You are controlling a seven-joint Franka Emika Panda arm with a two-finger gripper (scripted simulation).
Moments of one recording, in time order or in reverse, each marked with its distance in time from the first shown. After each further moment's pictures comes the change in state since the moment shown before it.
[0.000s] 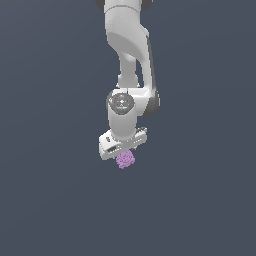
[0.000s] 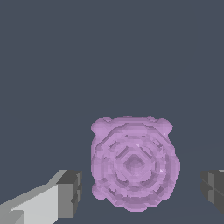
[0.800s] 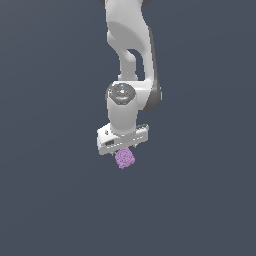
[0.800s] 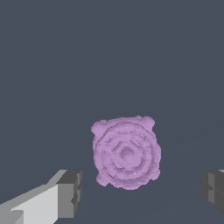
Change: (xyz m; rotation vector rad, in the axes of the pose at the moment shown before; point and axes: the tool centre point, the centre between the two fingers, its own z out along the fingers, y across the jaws) arm 0.001 0.002 -0.029 -0.016 0.012 0.107
